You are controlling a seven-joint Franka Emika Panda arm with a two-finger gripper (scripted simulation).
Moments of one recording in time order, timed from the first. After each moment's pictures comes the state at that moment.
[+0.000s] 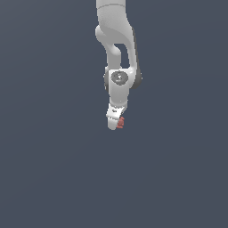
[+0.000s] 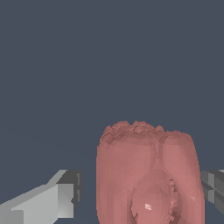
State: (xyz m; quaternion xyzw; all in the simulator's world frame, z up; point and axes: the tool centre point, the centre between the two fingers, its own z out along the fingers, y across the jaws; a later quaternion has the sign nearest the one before) arm -0.091 0.022 0.059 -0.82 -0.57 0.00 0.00
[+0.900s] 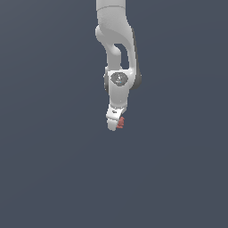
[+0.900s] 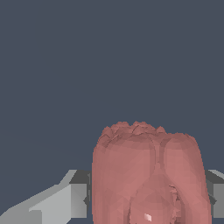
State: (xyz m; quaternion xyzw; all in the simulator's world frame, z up) arm -0.089 0.021 0.055 -0.82 -0.57 0.00 0.00
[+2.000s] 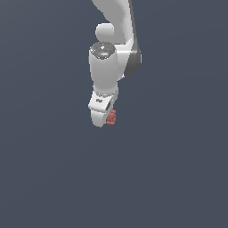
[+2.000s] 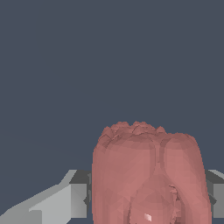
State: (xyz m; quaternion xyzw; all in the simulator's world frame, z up) arm -0.030 -0.029 0.185 -0.82 -0.58 0.00 0.00
